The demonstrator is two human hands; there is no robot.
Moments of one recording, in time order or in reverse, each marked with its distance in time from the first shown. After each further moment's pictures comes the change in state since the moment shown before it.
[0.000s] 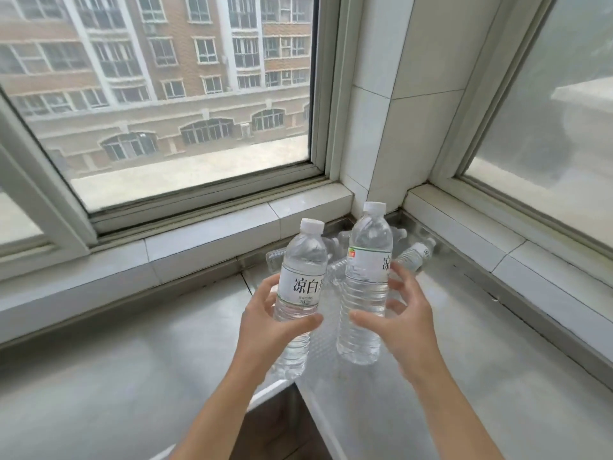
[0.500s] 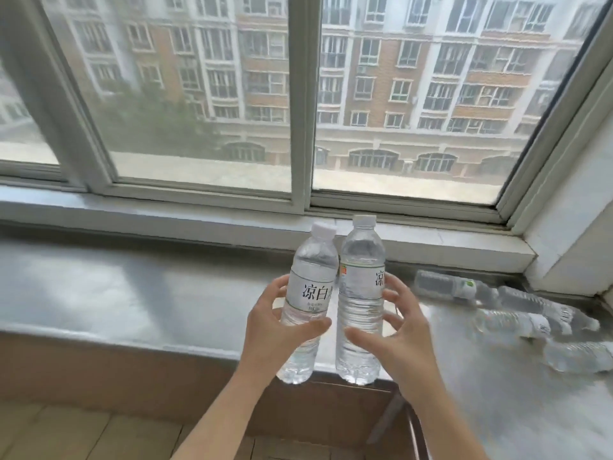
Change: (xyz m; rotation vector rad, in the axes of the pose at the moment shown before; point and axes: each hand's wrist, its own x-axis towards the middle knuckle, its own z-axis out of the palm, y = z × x) left_hand -0.196 0.006 -0.153 -0.002 0.631 0.043; right_hand -0.141 -0.060 0.138 0.023 -0.665 -0.236
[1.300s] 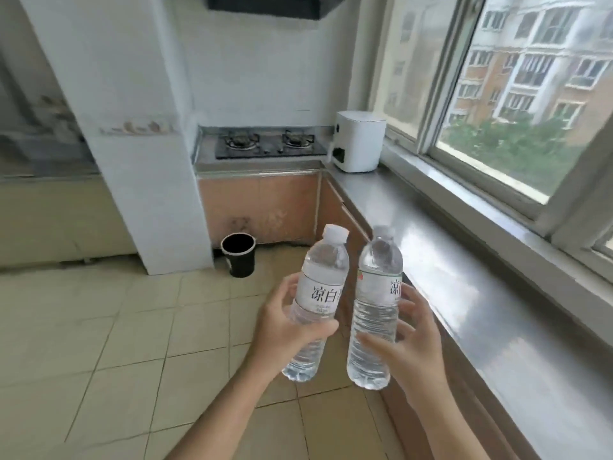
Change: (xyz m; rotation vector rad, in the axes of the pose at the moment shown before) left_hand -0.254 -0.056 -0.524 0.058 1.149 -0.136; right_hand -0.188 -0.136 0.566 0.216 -1.123 -0.208
